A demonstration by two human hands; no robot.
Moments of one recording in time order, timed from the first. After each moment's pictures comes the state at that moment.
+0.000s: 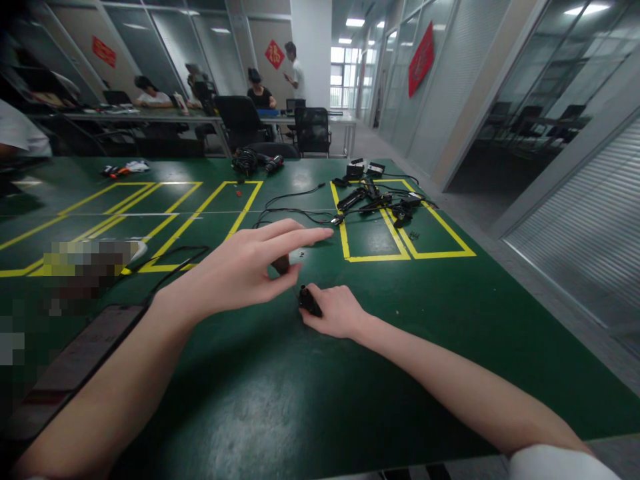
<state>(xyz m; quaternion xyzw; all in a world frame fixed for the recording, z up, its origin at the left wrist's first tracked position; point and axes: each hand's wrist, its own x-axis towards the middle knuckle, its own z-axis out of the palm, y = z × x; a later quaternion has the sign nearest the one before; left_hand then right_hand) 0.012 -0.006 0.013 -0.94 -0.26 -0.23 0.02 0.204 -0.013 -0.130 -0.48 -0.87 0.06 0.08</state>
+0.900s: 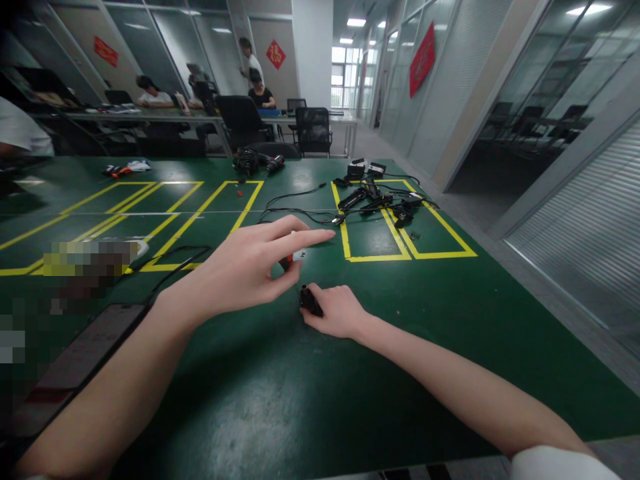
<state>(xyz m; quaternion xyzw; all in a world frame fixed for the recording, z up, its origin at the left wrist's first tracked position) 0.013 -0.006 0.013 -0.94 -0.26 -0.22 0.07 0.203 -0.013 -0.127 -0.48 -0.87 0.07 0.07</state>
